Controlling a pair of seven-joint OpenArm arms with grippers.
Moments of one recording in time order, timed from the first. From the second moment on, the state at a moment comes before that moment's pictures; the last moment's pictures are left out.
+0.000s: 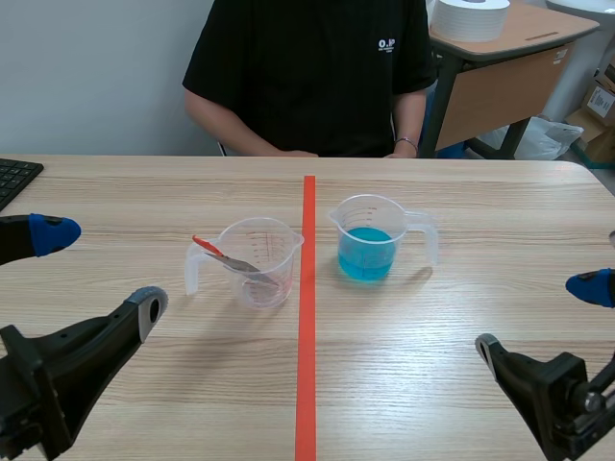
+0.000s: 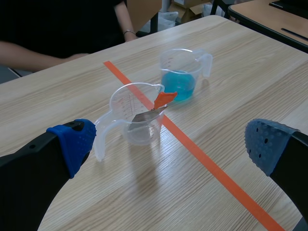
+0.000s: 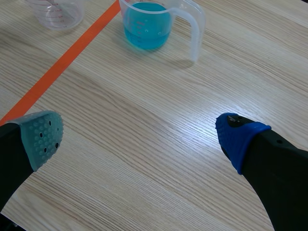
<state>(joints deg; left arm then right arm) 48.0 -32.6 -8.5 120.0 -21.2 -26.4 -9.3 -45.5 30.2 13.0 114.1 16.8 24.2 -5.4</state>
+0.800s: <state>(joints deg) 48.0 -32.6 -8.8 119.9 -21.2 -22.9 -9.2 -45.5 30.2 13.0 114.1 16.8 24.2 -4.8</state>
